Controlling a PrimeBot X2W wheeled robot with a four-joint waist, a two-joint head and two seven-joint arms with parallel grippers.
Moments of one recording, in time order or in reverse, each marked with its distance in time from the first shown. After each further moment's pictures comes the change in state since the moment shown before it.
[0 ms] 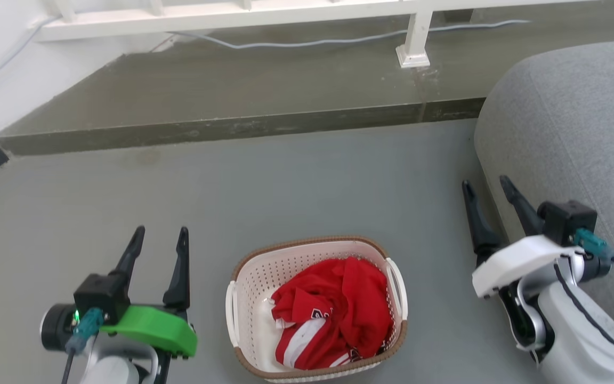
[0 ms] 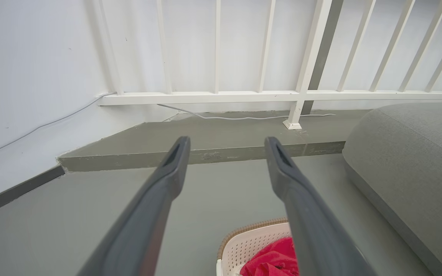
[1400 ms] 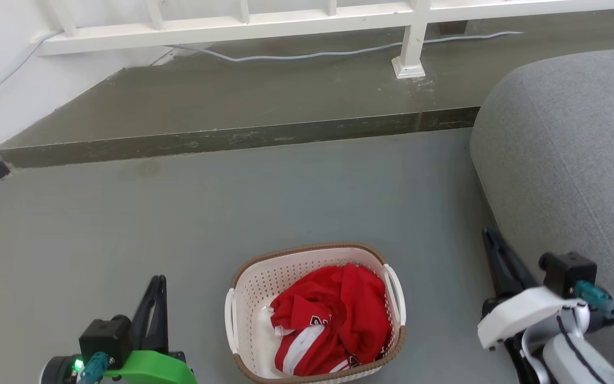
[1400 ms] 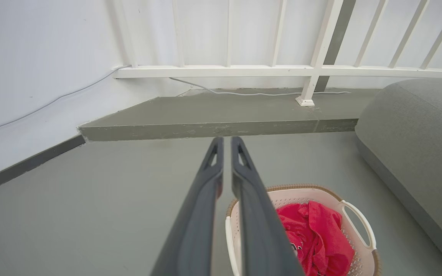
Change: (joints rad) left arm 0.192 -0.055 0.099 -0.075 0.108 0.007 0.059; right arm 0.194 -0.001 -0.043 -0.108 -0.081 -0.016 0.008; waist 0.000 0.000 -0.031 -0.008
